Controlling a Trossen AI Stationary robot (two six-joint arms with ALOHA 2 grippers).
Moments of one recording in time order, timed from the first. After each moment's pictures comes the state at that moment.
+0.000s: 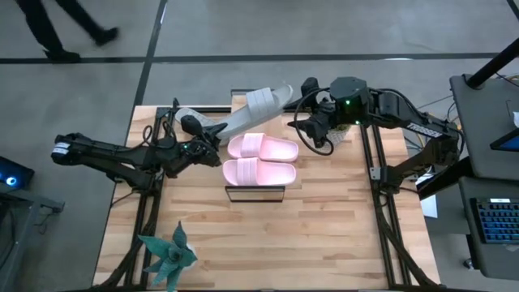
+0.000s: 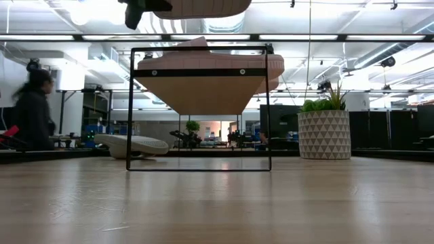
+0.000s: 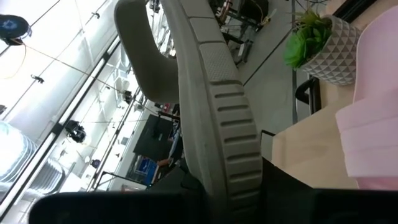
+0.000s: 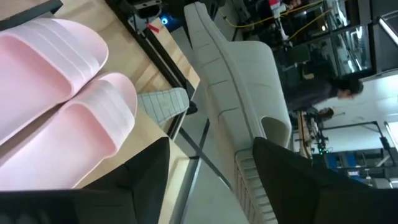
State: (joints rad) left arm -0.13 0.99 0.79 0.27 -0.84 1.19; right arm -0.17 1.40 1.74 -0.77 0.07 -1.09
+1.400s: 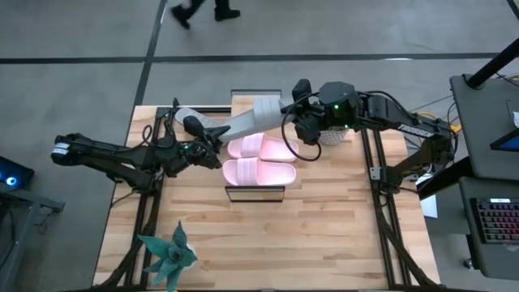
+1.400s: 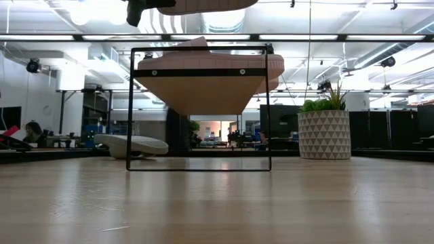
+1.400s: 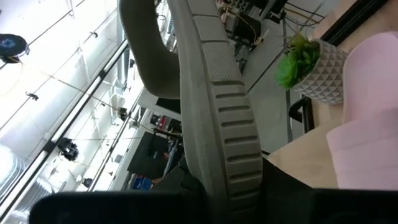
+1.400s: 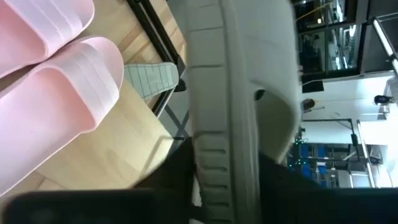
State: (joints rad) left arm -0.12 0.99 0.79 0.28 -0.75 1.19; right arm -0.14 1.45 1.74 -0.74 0.21 -1.21
